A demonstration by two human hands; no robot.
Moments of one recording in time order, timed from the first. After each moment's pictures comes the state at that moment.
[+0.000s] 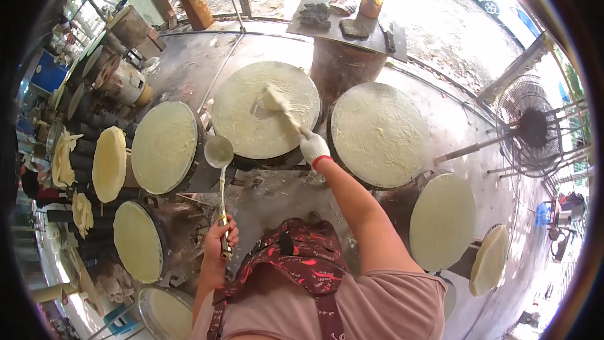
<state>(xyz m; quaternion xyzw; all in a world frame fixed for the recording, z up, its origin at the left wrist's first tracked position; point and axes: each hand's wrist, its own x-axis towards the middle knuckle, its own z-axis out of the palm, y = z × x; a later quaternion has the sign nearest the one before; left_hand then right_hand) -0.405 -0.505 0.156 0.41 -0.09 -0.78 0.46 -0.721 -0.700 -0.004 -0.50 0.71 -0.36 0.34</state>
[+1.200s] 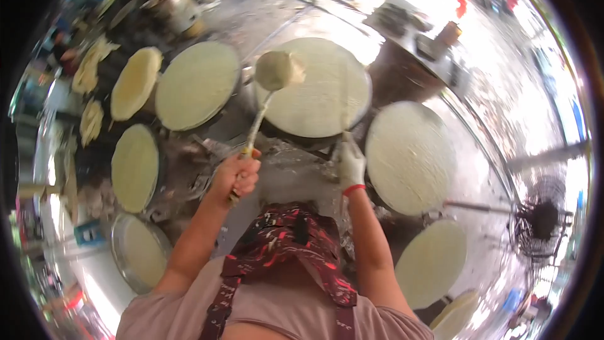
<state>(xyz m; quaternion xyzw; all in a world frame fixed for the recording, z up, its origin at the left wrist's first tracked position) -0.444 -0.566 0.204 0.39 -0.10 -0.78 0.49 -0.708 -0.636 0.092 -0.18 0.60 -0.48 0.62</state>
